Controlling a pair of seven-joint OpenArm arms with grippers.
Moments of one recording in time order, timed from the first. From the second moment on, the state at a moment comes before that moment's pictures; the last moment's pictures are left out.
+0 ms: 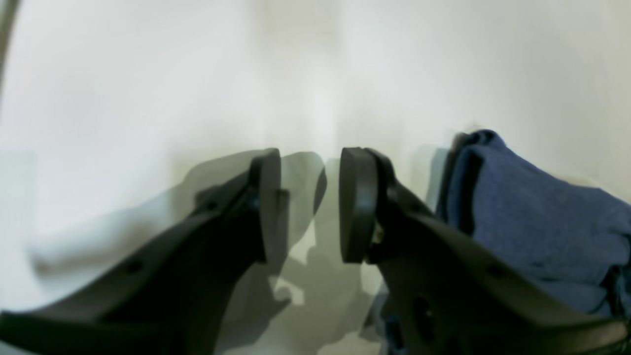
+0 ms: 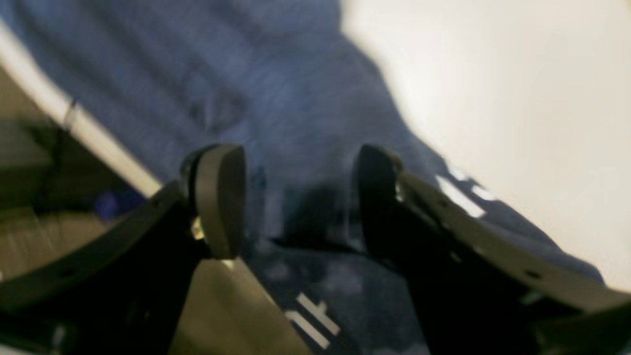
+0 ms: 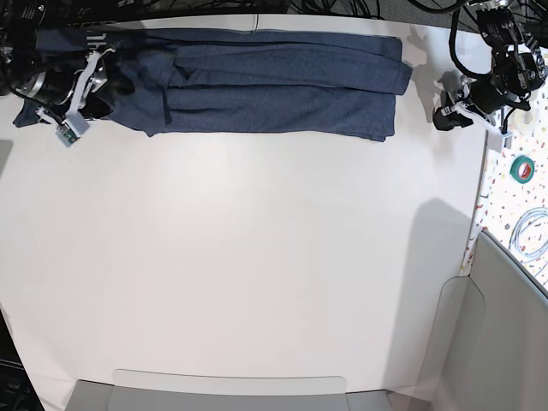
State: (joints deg) left arm 16.6 -20.4 -34.6 87.0 -52.2 -20.2 66.9; right arm -25.5 28.6 29.4 118.1 63.1 38.2 -79.5
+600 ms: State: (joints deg) left arm 23.8 -20.1 -34.2 87.2 -69.5 -20.4 75.1; right arm -21.1 18.5 52.8 112.7 64.6 38.2 -79.8
